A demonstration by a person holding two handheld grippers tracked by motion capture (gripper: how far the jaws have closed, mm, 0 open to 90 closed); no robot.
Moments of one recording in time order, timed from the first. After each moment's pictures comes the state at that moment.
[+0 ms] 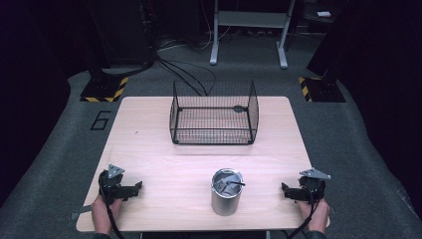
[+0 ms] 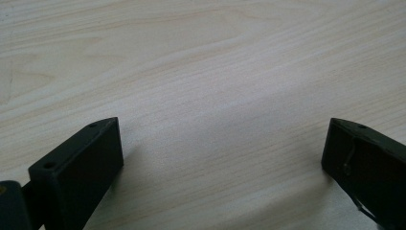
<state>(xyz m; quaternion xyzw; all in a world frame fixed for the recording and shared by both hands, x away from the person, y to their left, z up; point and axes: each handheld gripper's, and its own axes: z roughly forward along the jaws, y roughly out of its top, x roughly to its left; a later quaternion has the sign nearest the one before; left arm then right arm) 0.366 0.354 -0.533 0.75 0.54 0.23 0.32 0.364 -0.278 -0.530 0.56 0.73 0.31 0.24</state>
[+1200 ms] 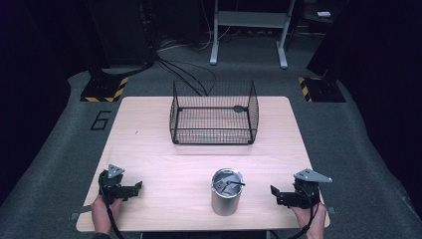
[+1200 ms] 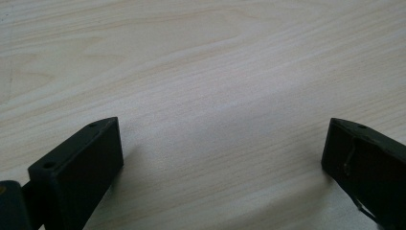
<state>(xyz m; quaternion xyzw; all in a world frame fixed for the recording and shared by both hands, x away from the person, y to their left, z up) 0.366 0.354 -0.533 0.75 0.54 0.23 0.32 0.323 -0.229 -0.458 0.49 0.75 0.39 0.21</state>
